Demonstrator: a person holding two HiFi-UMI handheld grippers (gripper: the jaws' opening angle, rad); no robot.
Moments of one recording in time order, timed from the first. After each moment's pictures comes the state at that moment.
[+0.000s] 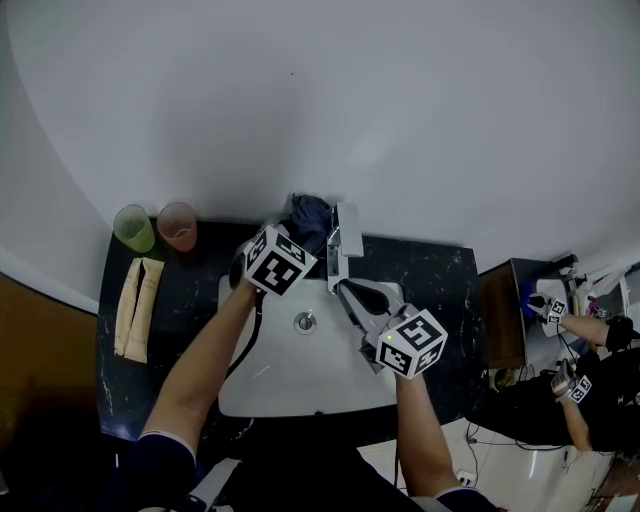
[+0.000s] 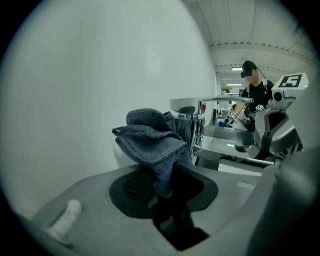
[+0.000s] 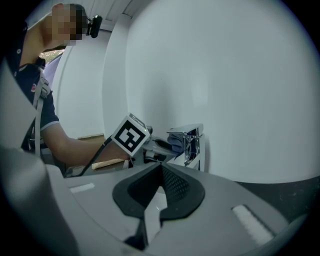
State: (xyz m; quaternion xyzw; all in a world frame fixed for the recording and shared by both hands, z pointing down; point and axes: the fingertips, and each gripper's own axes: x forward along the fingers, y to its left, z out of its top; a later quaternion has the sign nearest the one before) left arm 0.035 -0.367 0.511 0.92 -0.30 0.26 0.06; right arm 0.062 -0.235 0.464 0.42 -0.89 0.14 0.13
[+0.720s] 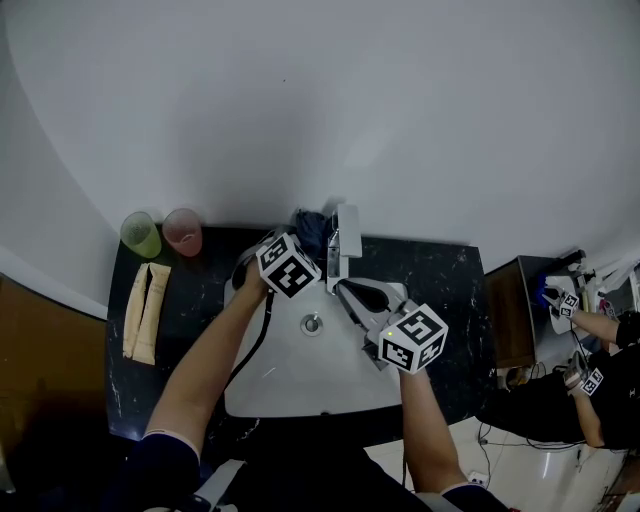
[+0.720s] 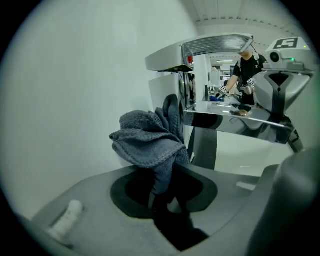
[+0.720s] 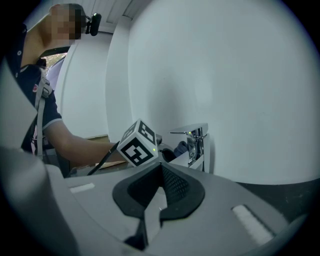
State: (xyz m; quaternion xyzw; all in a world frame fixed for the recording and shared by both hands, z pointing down) left arm 0.039 -0.358 0.559 0.89 -0.25 0.38 0.01; right arm 0.056 -0.237 0.465 0.40 -0.90 0.14 0.12
